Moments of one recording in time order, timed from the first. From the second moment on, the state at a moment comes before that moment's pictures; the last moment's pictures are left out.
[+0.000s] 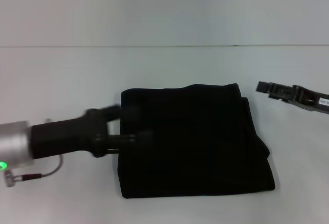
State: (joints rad) left arm -0.52 -2.09 0.58 0.60 1.96 1.76 -1.46; right arm 0.59 1.96 -0.70 -0.39 -1.81 -1.21 1.93
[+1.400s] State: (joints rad) left arm -0.46 -2.10 0.43 0.56 1.96 1.69 -1.25; right arm 0.75 2.02 -0.76 -0.39 -2.05 -1.03 2.15
